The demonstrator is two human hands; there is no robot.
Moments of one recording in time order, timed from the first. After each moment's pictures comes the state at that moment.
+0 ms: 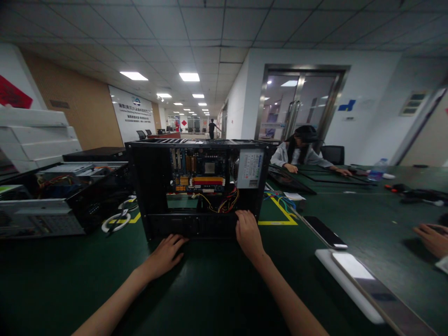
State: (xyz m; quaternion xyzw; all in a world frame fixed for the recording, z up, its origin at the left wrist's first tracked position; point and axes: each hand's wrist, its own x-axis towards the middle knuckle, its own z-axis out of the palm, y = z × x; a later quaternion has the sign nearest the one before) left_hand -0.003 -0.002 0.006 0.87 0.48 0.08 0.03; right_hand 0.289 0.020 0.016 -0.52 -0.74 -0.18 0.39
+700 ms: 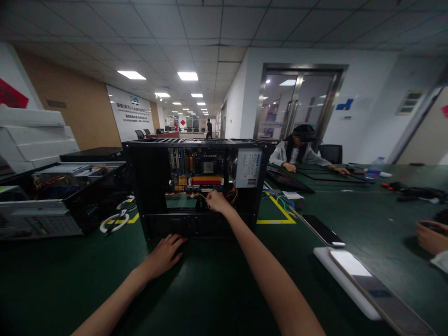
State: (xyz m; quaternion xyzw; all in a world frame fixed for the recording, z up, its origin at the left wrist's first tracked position) left_hand -0.001 -0.003 0.008 0.88 0.48 0.08 0.02; right_hand 0.218 0.107 0.089 -0.58 -0.75 0.21 0.24
